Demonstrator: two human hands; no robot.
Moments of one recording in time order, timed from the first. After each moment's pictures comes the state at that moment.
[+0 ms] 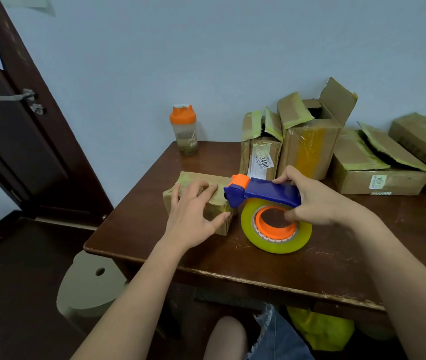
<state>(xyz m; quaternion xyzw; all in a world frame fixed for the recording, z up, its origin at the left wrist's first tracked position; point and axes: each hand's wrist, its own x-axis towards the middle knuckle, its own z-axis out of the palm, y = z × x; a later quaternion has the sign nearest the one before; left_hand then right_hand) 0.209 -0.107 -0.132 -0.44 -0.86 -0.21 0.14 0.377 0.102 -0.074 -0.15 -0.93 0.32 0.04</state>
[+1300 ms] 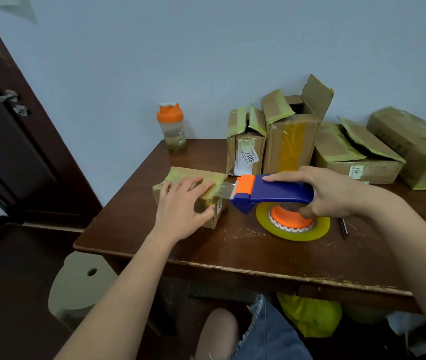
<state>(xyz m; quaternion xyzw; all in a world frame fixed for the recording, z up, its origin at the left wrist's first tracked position) 0.211 -0.103 -0.129 -0.45 -0.87 -0.14 0.15 0.421 0.117 -0.051 -0.13 -0.98 0.16 0.00</state>
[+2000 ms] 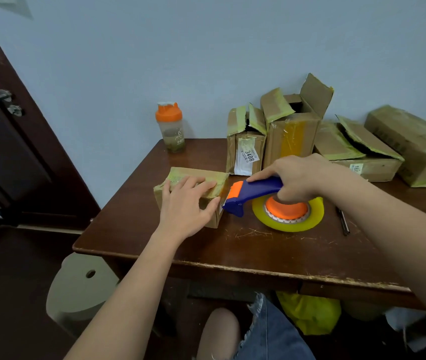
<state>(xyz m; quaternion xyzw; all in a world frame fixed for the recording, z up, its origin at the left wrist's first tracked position) 0.221 -0.097 -0.119 -0.43 -0.88 -0.17 0.13 0.377 0.075 -0.017 -0.16 -0.98 -0.01 -0.08</state>
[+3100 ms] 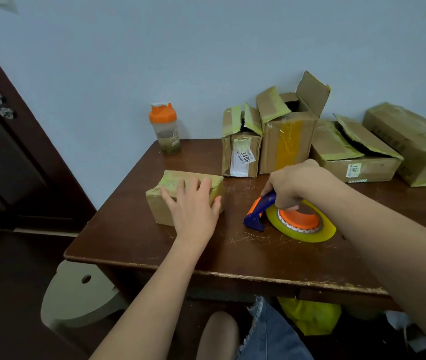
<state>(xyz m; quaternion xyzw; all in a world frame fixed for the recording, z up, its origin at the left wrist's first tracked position) 0.248 -0.061 -0.129 -0.32 -0.91 -0.15 0.20 0.353 0.081 -0.030 -0.24 -0.93 -0.11 -0.26</state>
